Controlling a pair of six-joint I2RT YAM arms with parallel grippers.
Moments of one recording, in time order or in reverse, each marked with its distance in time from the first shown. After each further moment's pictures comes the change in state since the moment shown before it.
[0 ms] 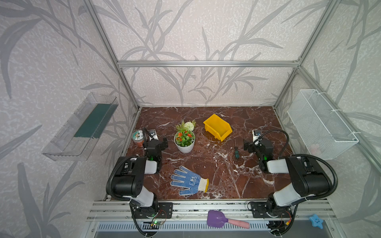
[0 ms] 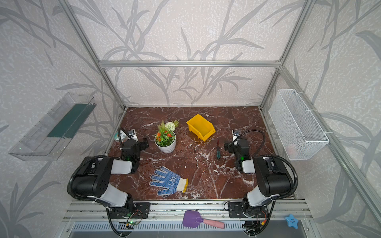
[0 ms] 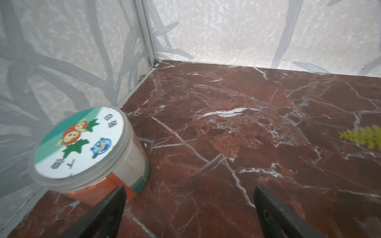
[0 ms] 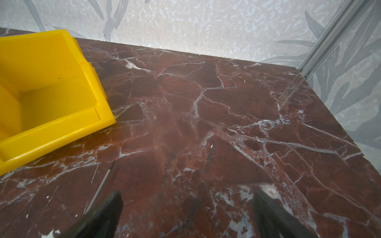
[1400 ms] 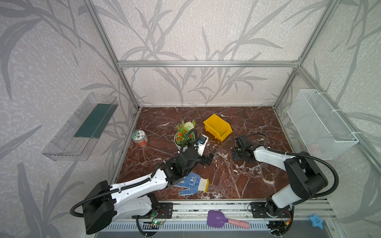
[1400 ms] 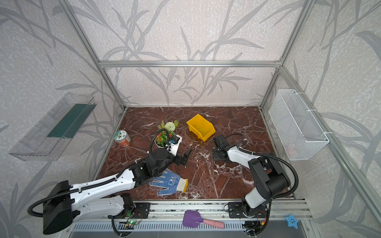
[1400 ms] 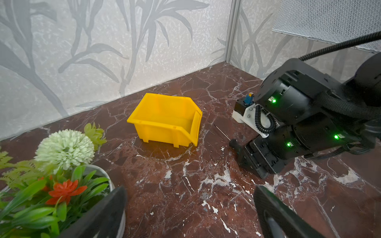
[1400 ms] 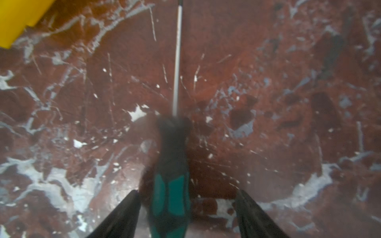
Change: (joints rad) left arm -0.946 -0.405 0.316 -0.695 -0.009 -0.029; right arm 0.345 0.029 0.420 -1.175 0.089 0.520
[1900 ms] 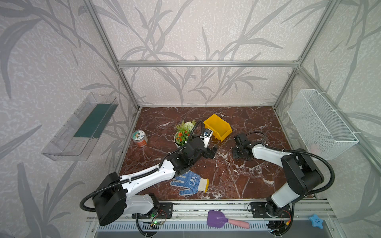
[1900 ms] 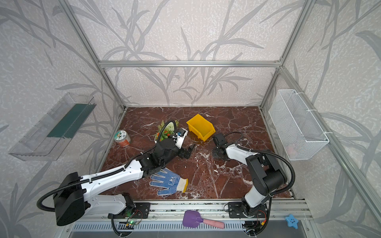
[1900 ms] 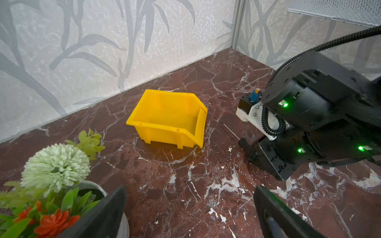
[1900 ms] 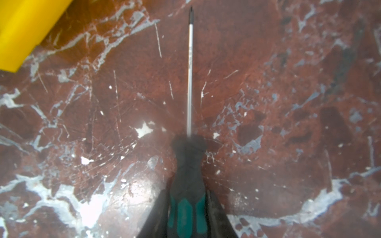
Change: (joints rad) left arm 0.092 0.136 0.146 -0.119 0.080 -0.003; right arm 0.000 0.032 0.035 -0.015 -0.012 0.000
